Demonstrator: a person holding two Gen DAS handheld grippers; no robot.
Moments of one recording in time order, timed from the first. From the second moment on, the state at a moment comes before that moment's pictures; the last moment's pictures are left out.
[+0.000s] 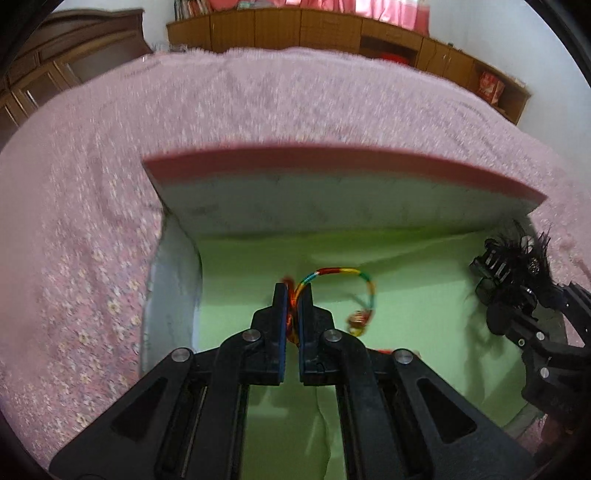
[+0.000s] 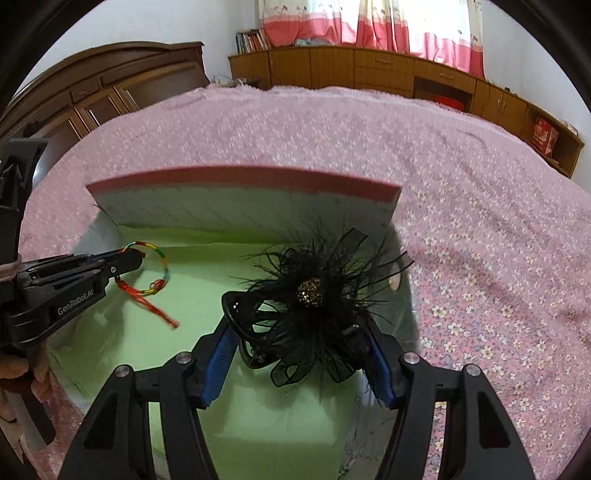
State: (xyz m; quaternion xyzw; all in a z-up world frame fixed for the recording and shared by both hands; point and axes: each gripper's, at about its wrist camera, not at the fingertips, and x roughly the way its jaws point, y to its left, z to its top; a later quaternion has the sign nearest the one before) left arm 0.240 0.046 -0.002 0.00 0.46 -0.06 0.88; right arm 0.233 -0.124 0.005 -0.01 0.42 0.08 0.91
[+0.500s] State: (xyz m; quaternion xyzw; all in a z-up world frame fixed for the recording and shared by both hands) left arm 0.241 0.027 -0.005 0.05 0.46 -0.05 0.88; right arm 0.243 -0.119 -0.005 -0.04 0.44 0.06 0.90
